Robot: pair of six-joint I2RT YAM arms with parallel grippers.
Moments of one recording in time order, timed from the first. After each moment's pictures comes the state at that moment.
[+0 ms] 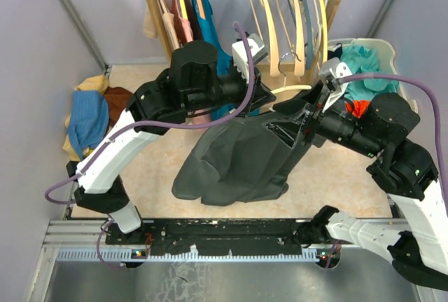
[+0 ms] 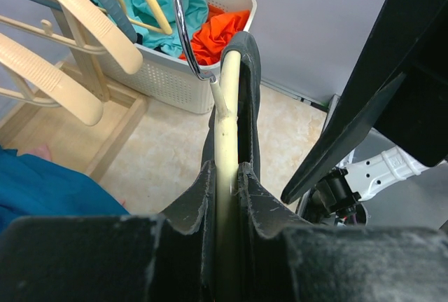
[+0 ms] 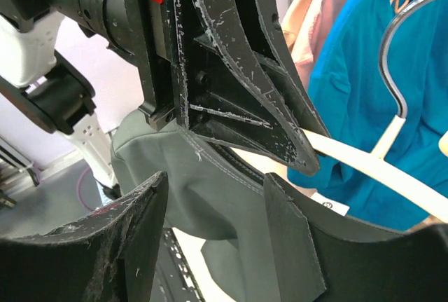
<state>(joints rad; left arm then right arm) -1.08 1.69 2.33 -0.81 0.10 -0.10 0.73 0.88 1.58 -0.67 -0.32 0.19</state>
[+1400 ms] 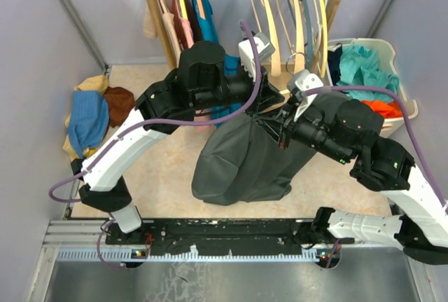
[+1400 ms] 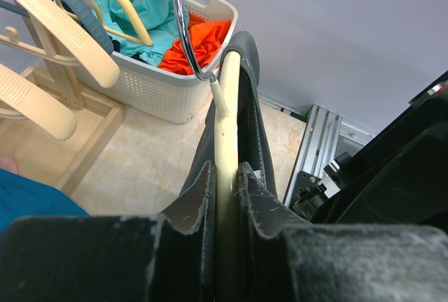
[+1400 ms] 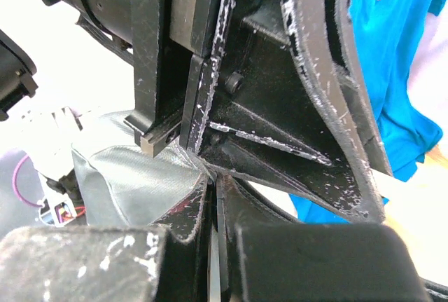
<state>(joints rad) -1.08 1.72 2.31 -0.73 0.15 -0.17 1.04 0.91 1.50 -0.64 0.08 0.04</state>
